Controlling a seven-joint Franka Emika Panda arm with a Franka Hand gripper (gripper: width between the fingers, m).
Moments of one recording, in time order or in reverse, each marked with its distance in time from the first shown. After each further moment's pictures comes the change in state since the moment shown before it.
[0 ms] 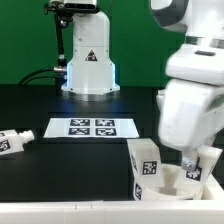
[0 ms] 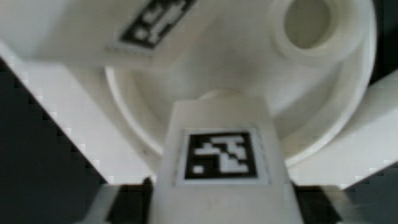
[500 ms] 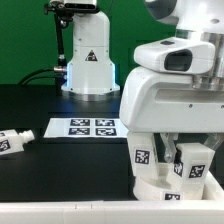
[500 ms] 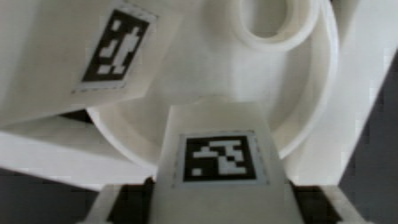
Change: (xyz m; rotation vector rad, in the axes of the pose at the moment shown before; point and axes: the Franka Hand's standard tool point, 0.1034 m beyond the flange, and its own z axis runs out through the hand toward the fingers) arm -0.005 0.005 0.002 -0.013 0.019 0.523
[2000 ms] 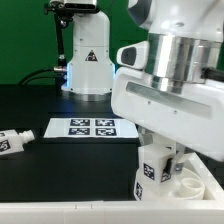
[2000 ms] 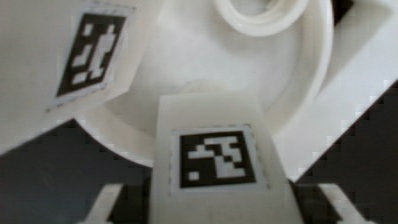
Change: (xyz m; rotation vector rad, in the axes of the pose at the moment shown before) arm -0.015 0.041 0.010 -0.010 -0.020 1.391
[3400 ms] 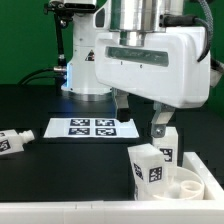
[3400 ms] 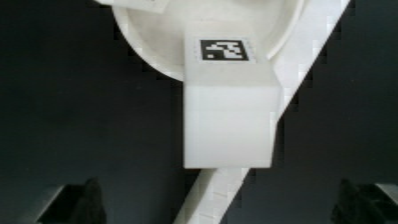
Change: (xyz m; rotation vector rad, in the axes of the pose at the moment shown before) arm 0.027 0.015 -0.051 0.064 -0.036 0.016
